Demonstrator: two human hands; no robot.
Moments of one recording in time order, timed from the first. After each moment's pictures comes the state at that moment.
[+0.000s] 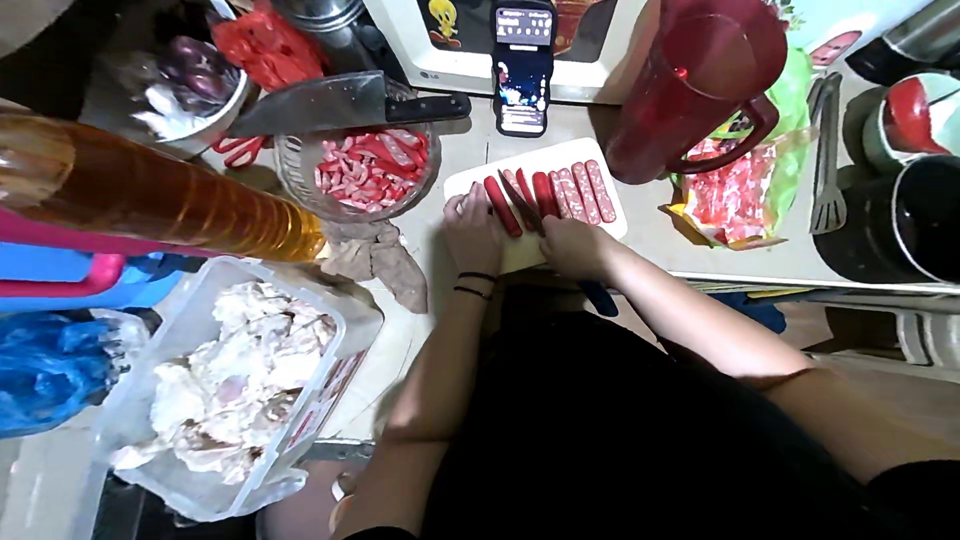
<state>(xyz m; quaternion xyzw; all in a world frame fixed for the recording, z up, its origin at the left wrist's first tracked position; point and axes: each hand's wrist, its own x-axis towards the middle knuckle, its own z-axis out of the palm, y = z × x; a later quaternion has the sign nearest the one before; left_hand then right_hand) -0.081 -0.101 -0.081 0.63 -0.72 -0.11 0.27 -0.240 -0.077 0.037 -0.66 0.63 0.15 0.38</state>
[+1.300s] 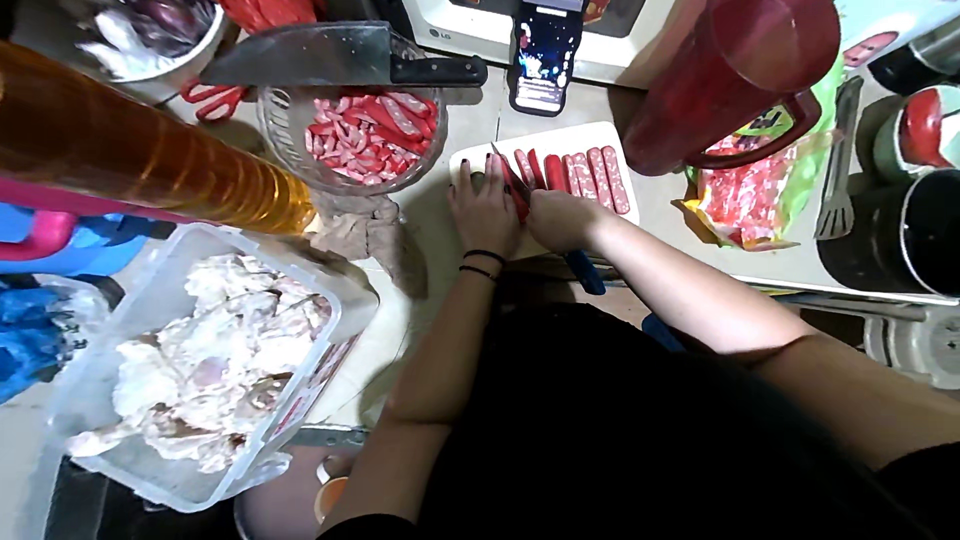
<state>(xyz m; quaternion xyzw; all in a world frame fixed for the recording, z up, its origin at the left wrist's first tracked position) -0.086 -0.108 -0.084 0.65 -0.73 -0.13 0.16 -0.205 -0.109 0.043 -0.67 0.60 0.21 0.39</state>
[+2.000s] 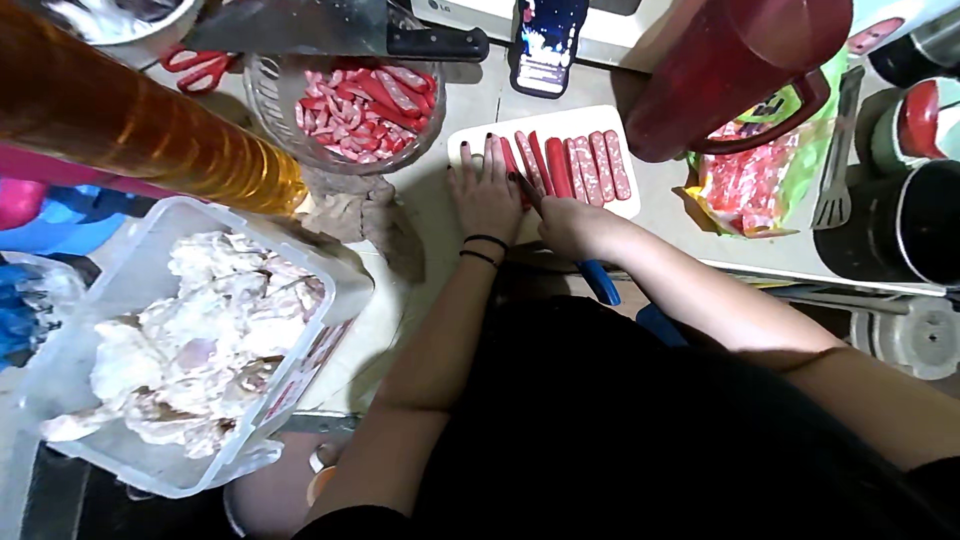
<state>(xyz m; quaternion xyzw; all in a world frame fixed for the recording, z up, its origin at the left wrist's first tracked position) -0.090 -0.105 -0.087 0.65 -0.74 -0.14 0.13 -0.211 -0.080 0.040 -0.64 0.62 0.22 0.39</state>
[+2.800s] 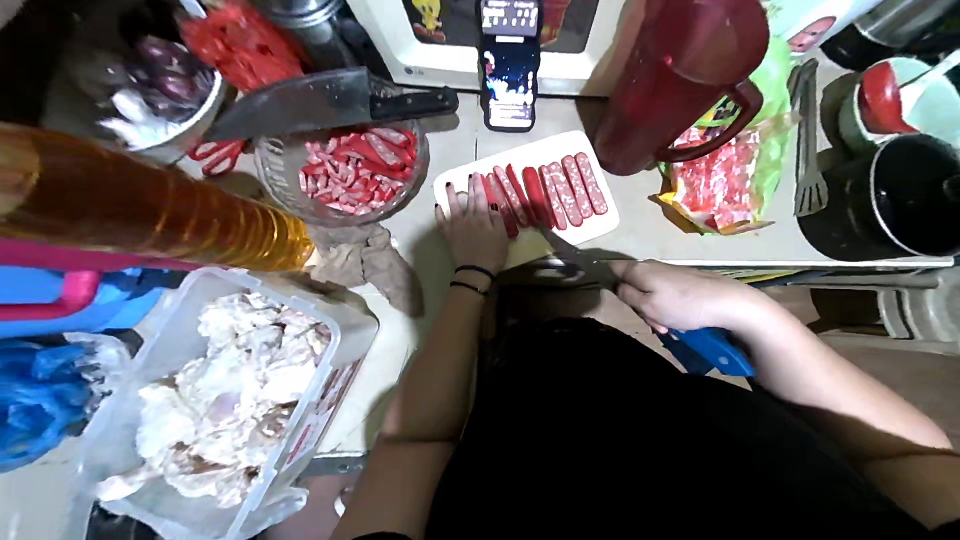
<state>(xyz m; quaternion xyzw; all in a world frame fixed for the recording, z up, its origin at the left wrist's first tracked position) -0.089 -0.105 -0.073 0.64 -0.74 -0.18 0.14 -0.319 0.009 0.075 -0.57 0.61 0.10 0.54</state>
